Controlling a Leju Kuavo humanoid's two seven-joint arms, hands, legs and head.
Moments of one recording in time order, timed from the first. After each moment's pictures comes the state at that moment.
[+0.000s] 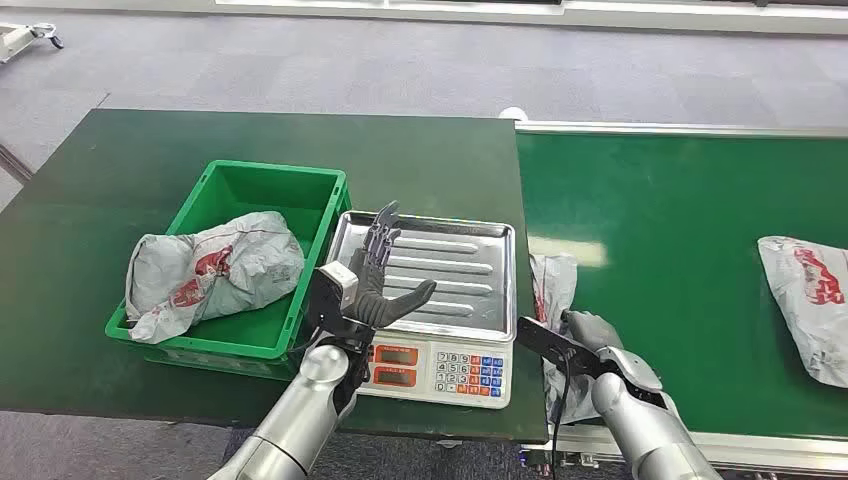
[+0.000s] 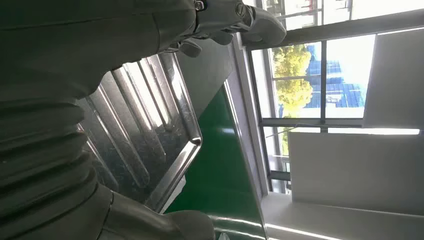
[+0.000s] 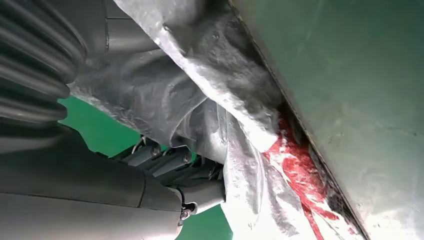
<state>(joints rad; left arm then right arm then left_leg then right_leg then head) -0.40 -0.27 -0.24 -0.77 -0.04 -0.03 -0.70 -0.48 0.00 0.20 -0.59 1.01 -0.03 -0.14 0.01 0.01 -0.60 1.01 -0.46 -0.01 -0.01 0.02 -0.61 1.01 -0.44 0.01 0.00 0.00</state>
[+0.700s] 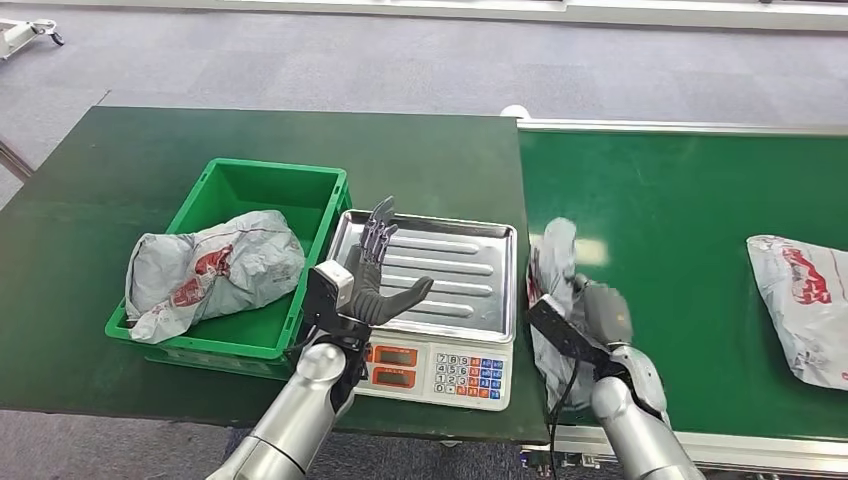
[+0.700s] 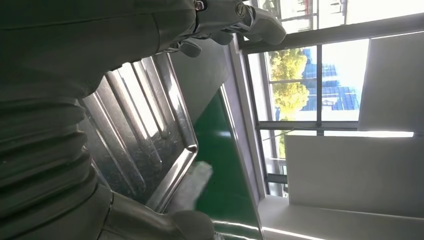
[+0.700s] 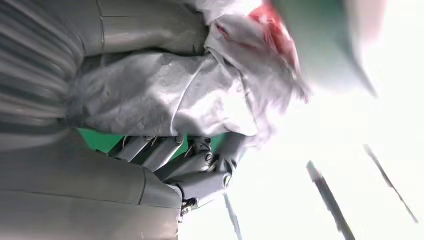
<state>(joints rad) -0.40 -0.26 -0.24 -0.80 -0.04 -0.03 -0.70 -0.38 0.01 0.16 -0.85 0.79 -0.42 -0.34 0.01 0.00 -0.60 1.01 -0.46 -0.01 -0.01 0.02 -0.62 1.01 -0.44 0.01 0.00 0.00</state>
